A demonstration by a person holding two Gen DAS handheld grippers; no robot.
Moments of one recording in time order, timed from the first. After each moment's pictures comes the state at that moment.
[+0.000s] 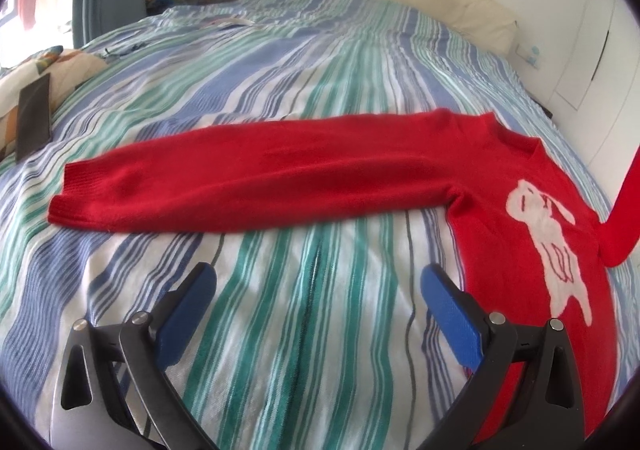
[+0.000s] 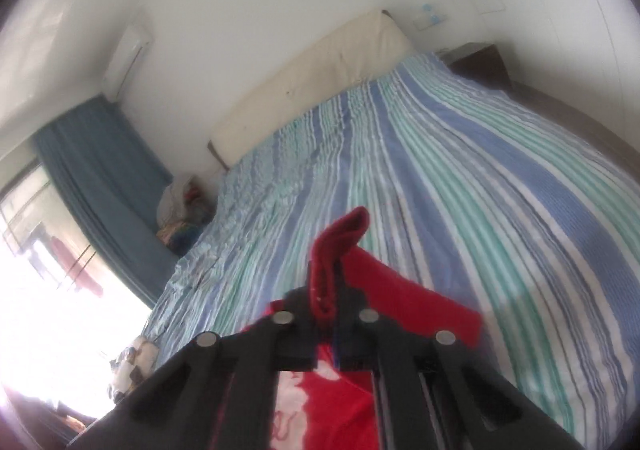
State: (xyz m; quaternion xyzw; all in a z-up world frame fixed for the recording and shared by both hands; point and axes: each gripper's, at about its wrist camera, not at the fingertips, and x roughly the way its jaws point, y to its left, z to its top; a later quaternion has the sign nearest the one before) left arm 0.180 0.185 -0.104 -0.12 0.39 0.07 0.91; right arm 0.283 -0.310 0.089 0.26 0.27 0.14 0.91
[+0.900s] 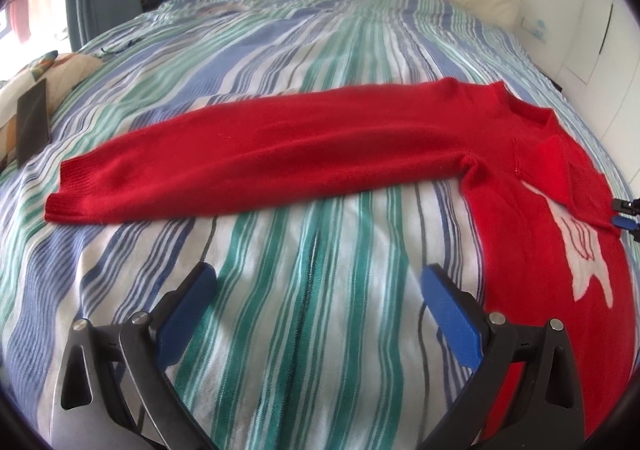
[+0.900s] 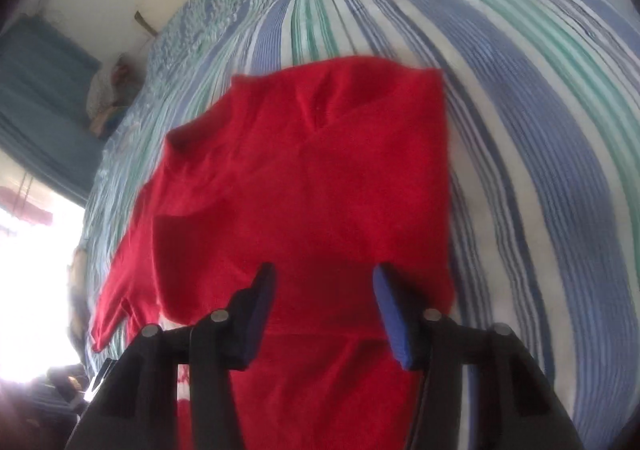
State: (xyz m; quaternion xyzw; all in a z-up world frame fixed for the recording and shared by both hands) left arm 0.187 0.172 -0.115 -0.09 0.43 0.08 0.90; right arm 0.320 -0.237 -0.111 0.20 0.52 0.09 0.82
